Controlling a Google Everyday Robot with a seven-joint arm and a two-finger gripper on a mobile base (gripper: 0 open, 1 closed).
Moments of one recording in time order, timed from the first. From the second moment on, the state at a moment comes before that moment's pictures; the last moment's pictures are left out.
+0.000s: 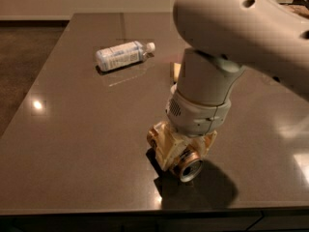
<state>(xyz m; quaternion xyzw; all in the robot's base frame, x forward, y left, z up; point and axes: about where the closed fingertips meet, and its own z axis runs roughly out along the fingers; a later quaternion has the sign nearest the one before) 0.355 -0.065 0.865 -0.98 -0.18 0.06 0.09</state>
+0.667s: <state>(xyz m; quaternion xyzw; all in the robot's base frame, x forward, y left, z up) 0.372 -0.041 0.889 -0.97 -0.09 0.12 0.16</state>
